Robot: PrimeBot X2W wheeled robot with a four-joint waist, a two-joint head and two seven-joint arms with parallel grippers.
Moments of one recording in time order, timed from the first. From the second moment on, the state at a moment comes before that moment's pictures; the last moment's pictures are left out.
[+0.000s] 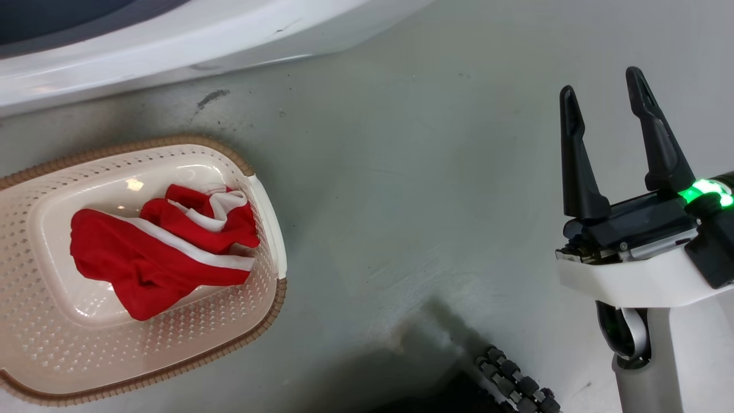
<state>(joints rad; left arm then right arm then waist) -1.67 0.50 -0.24 1.17 -0.07 -0.11 0.40 -0.33 -0.05 0.11 -0.16 0.08 0.13 -0.26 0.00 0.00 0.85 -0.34</state>
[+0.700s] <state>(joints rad) -1.71 0.51 -0.28 1.21 -0.07 -0.10 0.32 -0.35 -0.05 0.10 -0.16 0.10 0.13 -0.26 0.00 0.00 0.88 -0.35</state>
